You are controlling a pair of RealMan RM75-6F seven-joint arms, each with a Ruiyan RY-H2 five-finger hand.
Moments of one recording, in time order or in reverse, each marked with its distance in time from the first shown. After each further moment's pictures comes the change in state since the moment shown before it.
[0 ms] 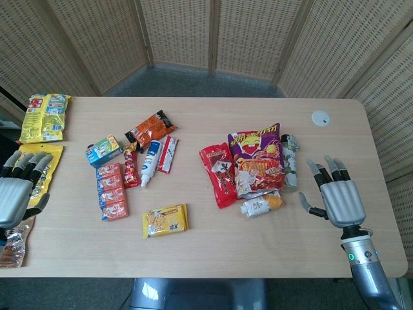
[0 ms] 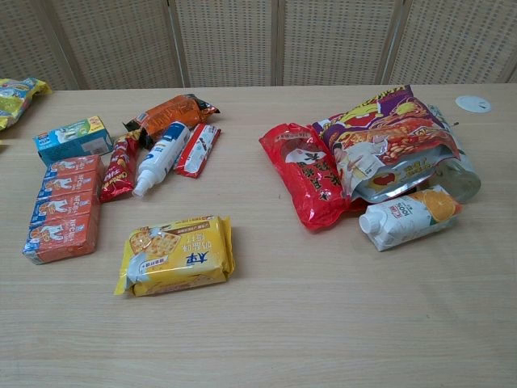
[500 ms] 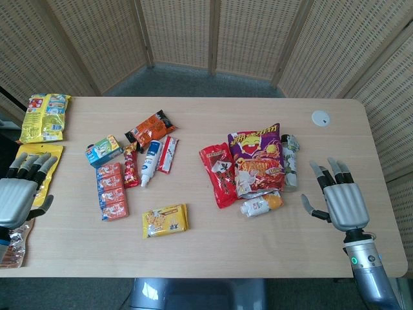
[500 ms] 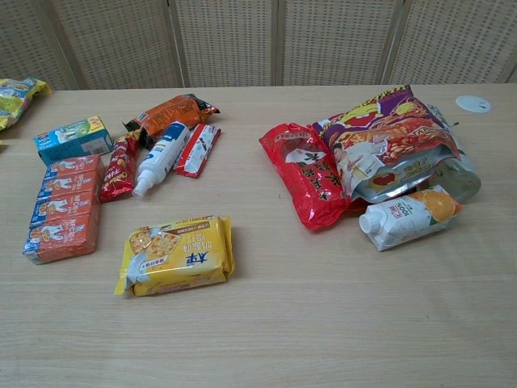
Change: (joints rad) left arm -0.014 0.004 0.007 -0.010 -0.023 -0.048 -0.012; right arm -0.027 0.016 -0.010 -0.022 -0.016 0.024 0.021
